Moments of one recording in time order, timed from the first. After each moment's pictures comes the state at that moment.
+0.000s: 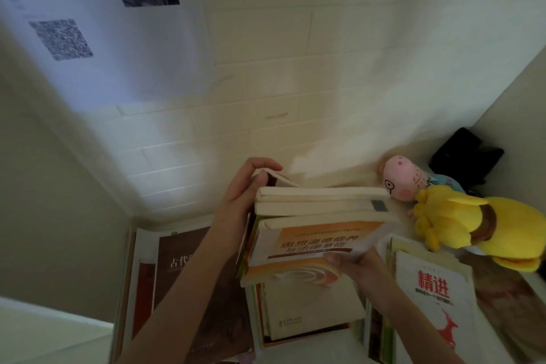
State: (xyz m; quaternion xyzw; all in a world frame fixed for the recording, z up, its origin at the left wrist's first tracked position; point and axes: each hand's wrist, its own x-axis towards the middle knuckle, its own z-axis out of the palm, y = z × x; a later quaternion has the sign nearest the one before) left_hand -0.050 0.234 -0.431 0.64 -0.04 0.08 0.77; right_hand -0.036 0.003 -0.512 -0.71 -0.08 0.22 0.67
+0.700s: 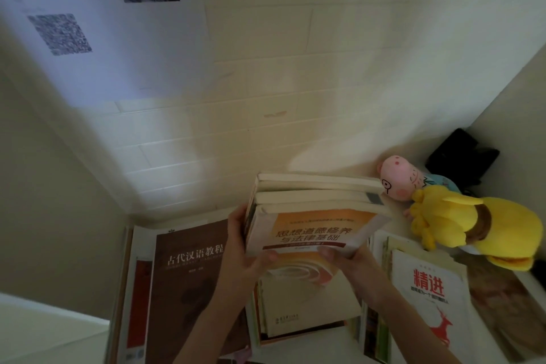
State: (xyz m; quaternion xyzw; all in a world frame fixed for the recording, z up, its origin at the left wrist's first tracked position) left_hand -0.096 0.212 -0.502 0.70 0.05 0.13 0.70; right_hand -0.034 0.010 -0.517 -0.68 -0.07 0.23 0.69
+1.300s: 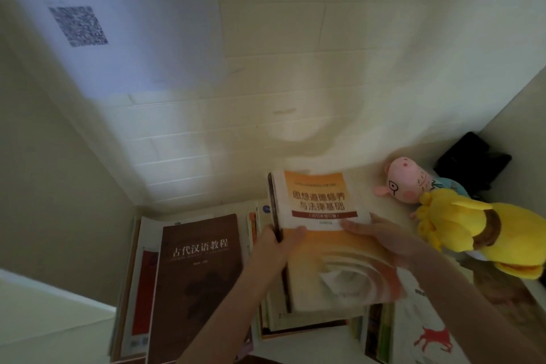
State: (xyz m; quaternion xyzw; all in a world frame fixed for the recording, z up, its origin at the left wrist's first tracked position) left_hand -0.071 0.187 -0.491 0.67 0.23 -0.10 0.70; right_hand 0.024 -0.012 -0.477 -0.67 0.06 0.41 0.62
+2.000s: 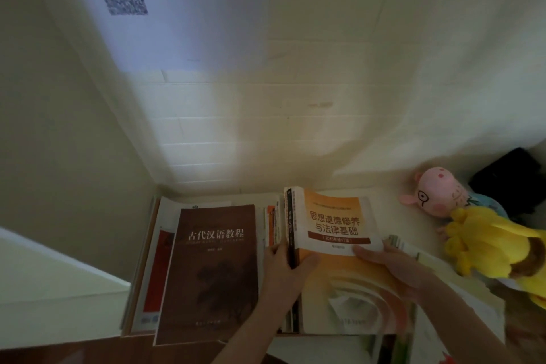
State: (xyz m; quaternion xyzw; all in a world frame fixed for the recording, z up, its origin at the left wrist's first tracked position) left_hand -0.092 0.179 -0.535 0.70 0.27 -0.08 0.65; right_hand 0.021 -0.008 -0.533 -0.67 0.12 0.43 0.59
